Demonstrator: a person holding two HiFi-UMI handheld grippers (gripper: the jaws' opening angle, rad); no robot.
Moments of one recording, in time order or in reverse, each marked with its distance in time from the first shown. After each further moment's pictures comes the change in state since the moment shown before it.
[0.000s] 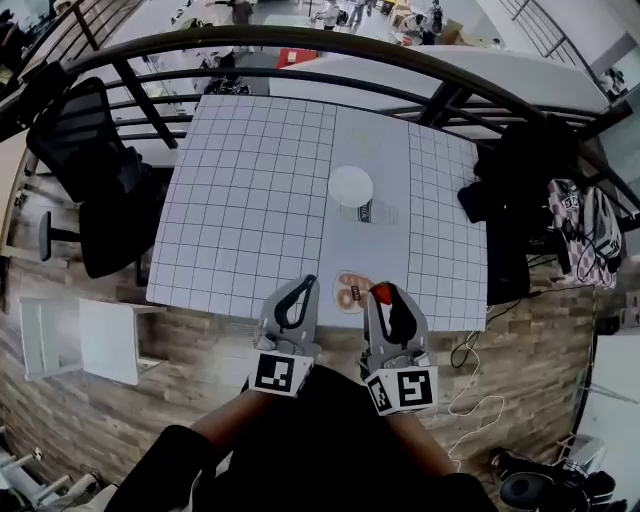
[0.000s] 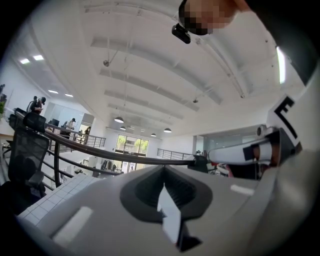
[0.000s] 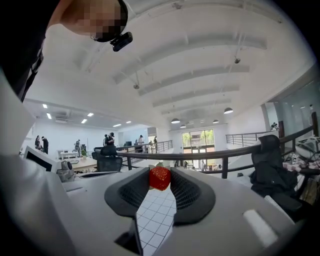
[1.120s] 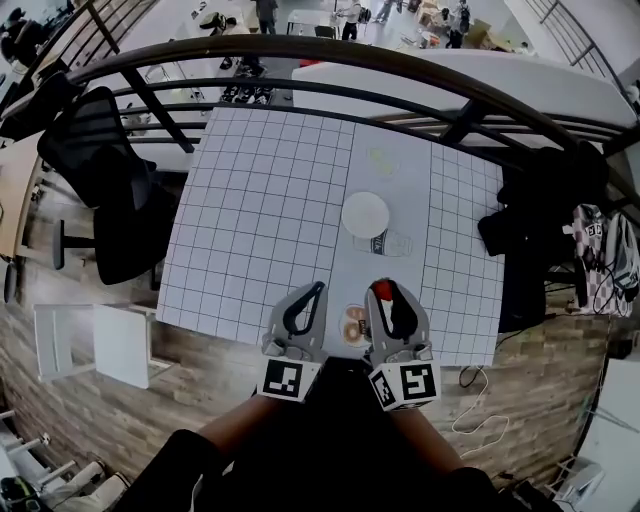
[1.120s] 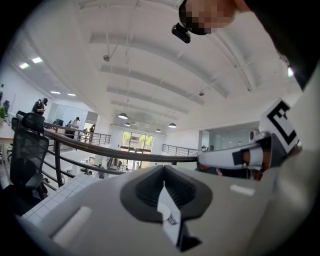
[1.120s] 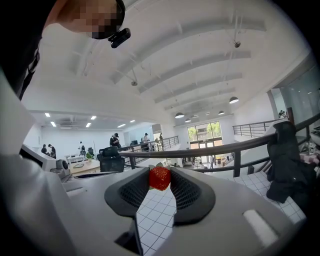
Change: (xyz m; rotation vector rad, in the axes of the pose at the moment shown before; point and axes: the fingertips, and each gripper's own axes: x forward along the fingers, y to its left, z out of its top) left arm 0.092 0.035 0.000 0.004 0.064 0.070; right arm 0.114 -0.041 0.002 0.059 0.046 0.105
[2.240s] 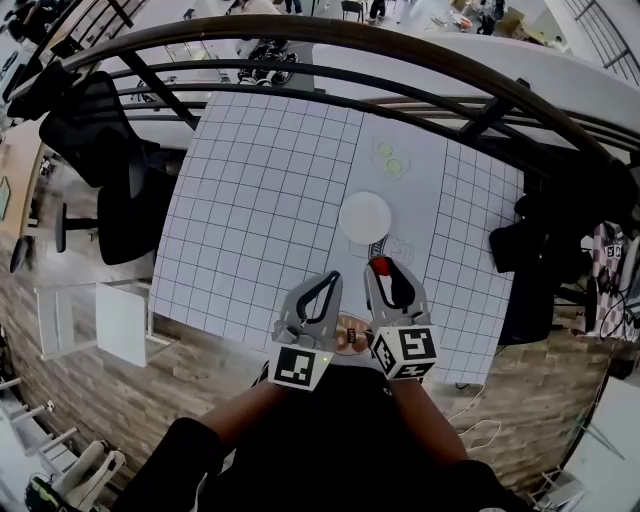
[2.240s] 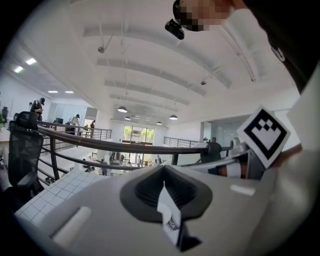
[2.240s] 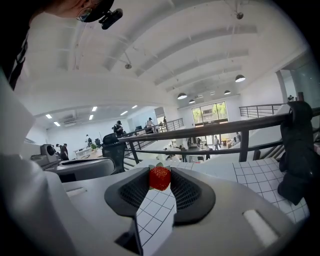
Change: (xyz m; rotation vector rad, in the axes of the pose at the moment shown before) left arm 0.102 -0.020 -0.031 0.036 0.074 0.023; right arm 0.094 -0.088 -0.054 0.050 0.206 0.087
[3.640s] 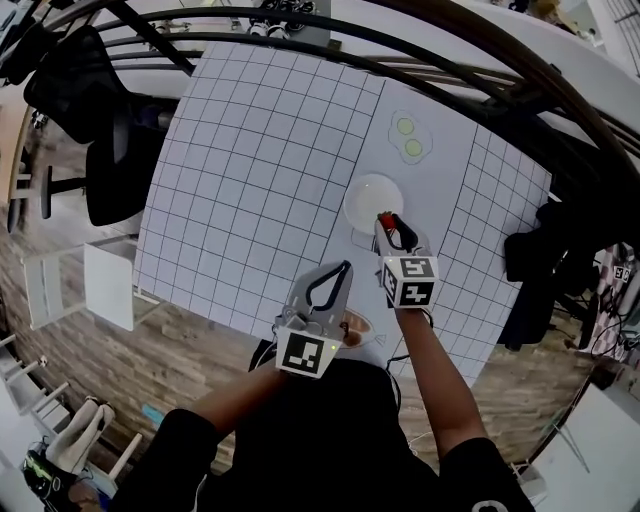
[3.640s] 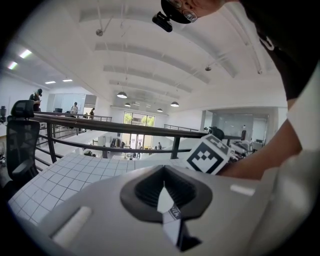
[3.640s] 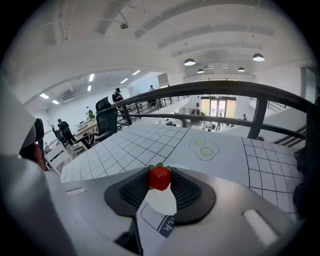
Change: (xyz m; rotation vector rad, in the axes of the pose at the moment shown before) left arm 0.060 0.010 -0.076 0.006 0.131 -0.003; right arm 0.140 -0.097 -0.123 -0.091 0.385 0.023
